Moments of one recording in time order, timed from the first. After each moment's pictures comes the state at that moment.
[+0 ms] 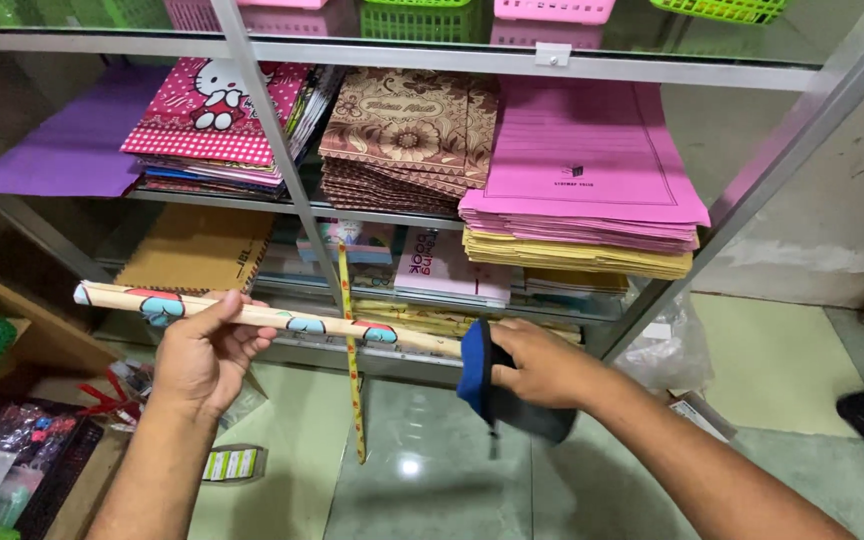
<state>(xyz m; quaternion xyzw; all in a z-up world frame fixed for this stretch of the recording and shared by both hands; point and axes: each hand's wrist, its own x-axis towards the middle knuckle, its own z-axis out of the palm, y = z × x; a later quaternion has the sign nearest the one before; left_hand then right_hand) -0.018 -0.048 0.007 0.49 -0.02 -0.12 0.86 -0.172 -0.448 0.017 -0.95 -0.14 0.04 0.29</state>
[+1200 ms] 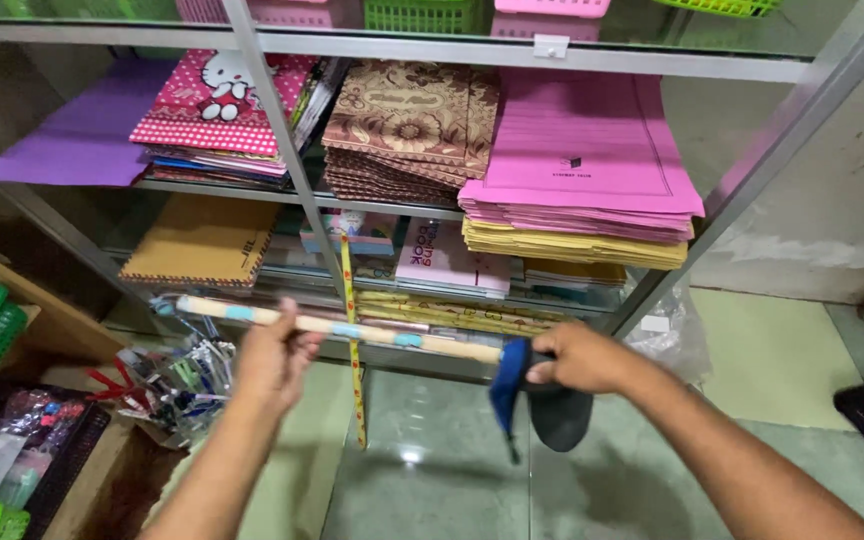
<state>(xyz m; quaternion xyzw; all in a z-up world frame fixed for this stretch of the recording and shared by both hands) -0.031 -0.095 -0.069 0.54 0.11 -0.12 0.82 -0.190 -0.508 -0.014 -0.94 -0.03 0.16 0.29</state>
